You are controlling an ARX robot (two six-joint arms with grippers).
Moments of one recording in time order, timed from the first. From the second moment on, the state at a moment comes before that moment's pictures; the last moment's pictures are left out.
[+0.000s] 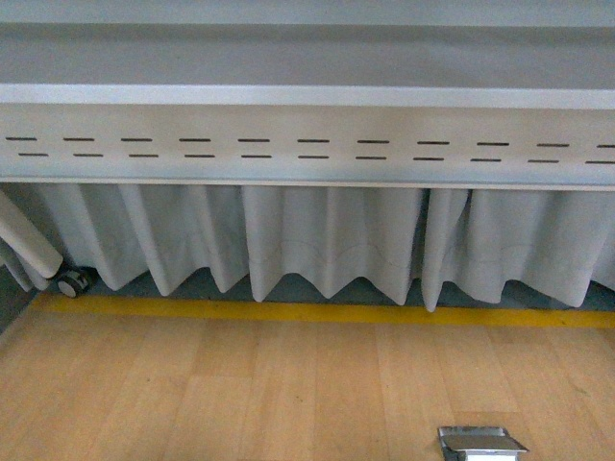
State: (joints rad) left arm 0.00 0.01 0.01 0.00 0.00 -0.02; right arm 0.00 0.00 0.01 0.00 0.00 -0.01
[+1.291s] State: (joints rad) left arm 0.00 0.01 0.01 0.00 0.00 -0.02; right arm 0.00 0.00 0.01 0.00 0.00 -0.01
